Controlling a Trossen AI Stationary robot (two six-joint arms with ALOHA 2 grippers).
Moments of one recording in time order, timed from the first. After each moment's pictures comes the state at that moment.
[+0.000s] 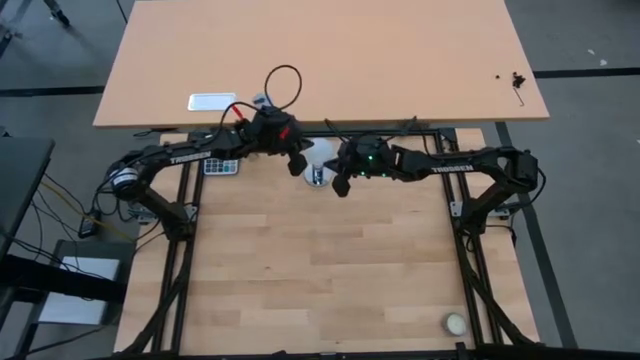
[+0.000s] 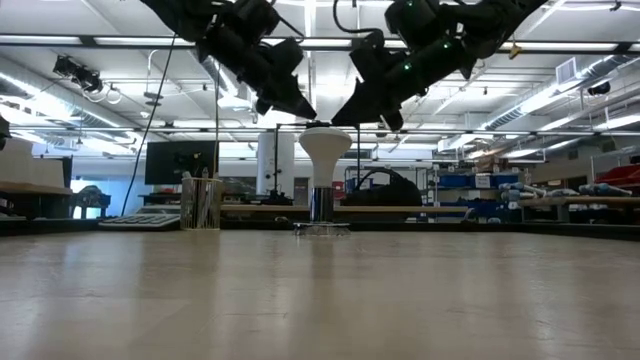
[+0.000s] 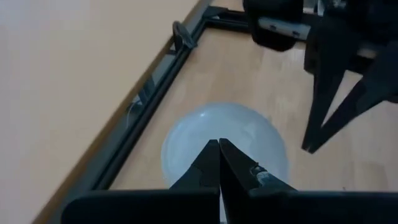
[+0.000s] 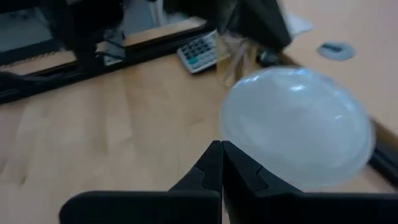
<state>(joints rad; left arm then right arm) 0.50 1.52 1.15 -0.15 0.11 0.10 -0.31 1.55 0.96 0.15 0.02 0.13</state>
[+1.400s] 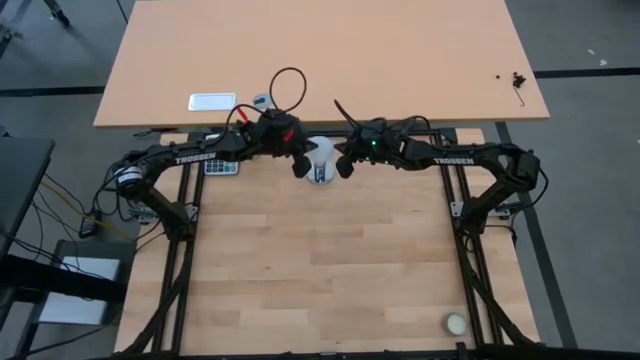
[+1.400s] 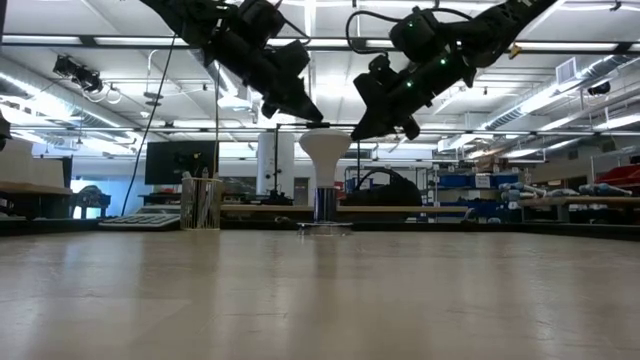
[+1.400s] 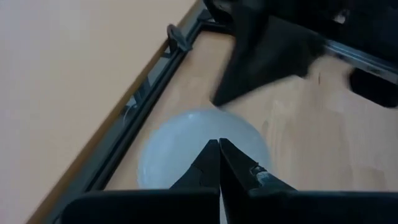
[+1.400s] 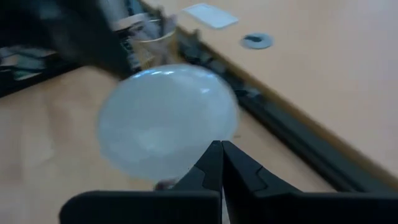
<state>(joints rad) 0.48 1.55 1.15 -0.10 0.11 0.09 -0.44 1.55 0.97 0.11 0.09 0.16</state>
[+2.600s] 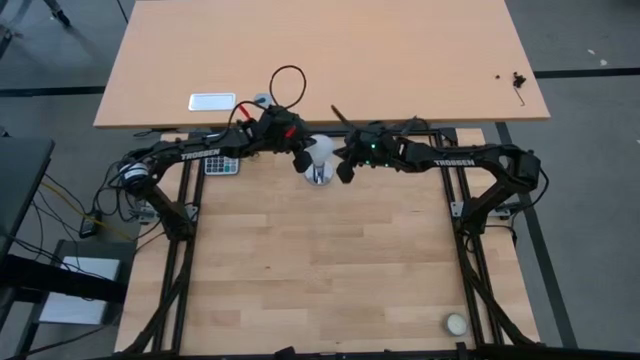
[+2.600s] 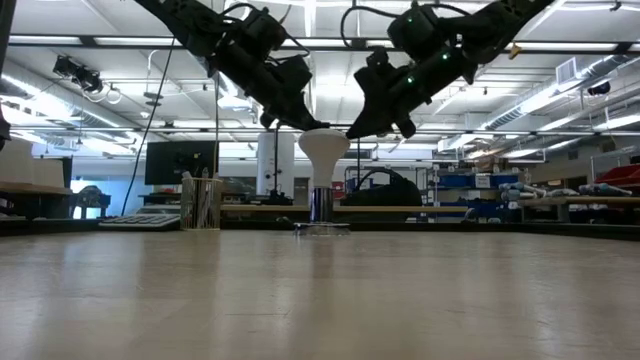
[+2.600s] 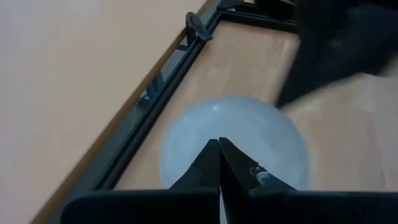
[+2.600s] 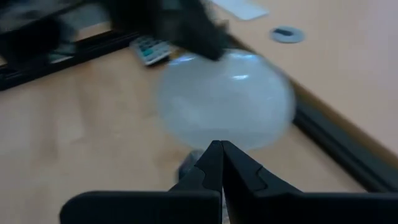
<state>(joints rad) 0.50 1.61 1.15 -0.11 0.10 0.08 -0.42 1.55 0.97 0.09 0.06 0.14</state>
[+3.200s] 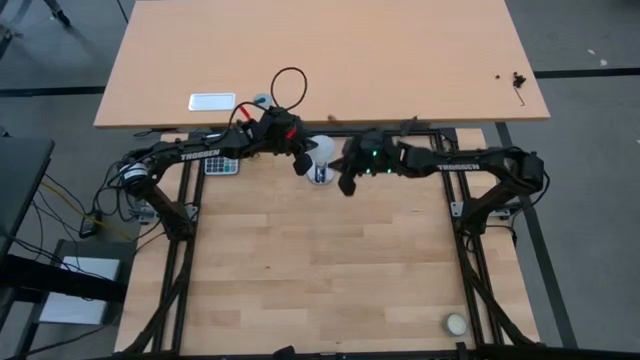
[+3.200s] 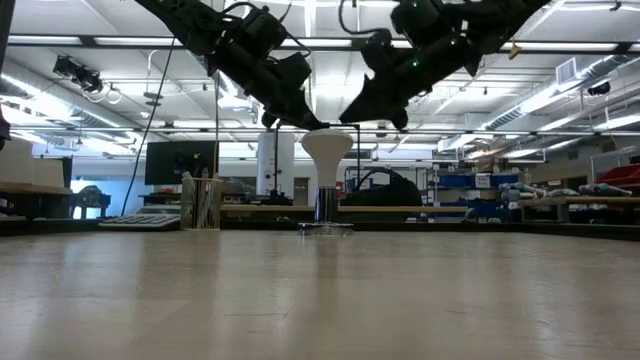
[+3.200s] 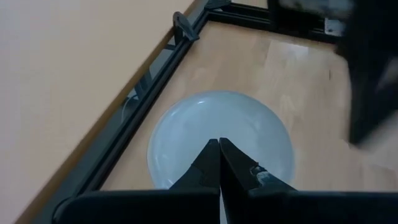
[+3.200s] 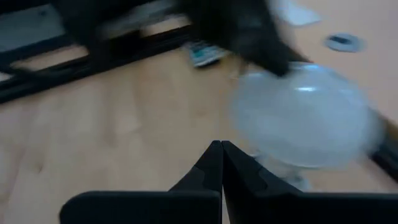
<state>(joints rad) 0.50 1.61 1.15 -0.11 0.13 0.08 -0.35 1.51 0.96 0.08 -0.08 0.12</state>
